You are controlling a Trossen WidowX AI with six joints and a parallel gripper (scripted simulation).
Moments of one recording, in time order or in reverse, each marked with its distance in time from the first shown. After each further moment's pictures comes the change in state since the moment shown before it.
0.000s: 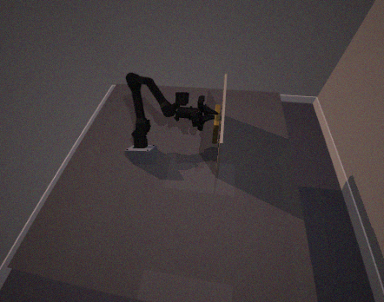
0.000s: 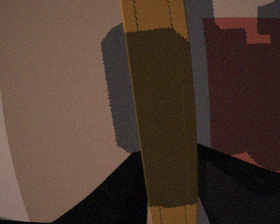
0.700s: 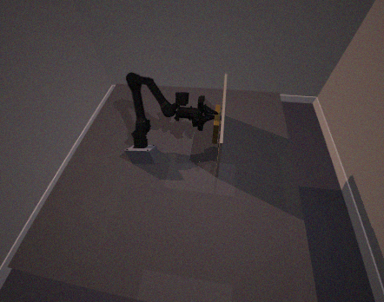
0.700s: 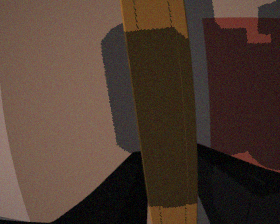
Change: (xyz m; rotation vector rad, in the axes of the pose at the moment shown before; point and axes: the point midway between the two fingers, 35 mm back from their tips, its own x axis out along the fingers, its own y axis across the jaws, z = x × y) arm 0.000 0.000 0.001 0.000 0.001 0.002
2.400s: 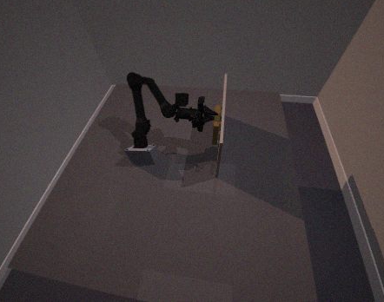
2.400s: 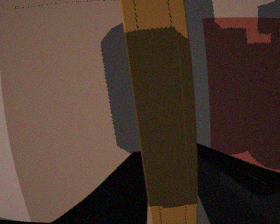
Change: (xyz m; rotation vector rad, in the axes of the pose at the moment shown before) arm 0.000 0.000 0.007 0.001 0.000 0.000
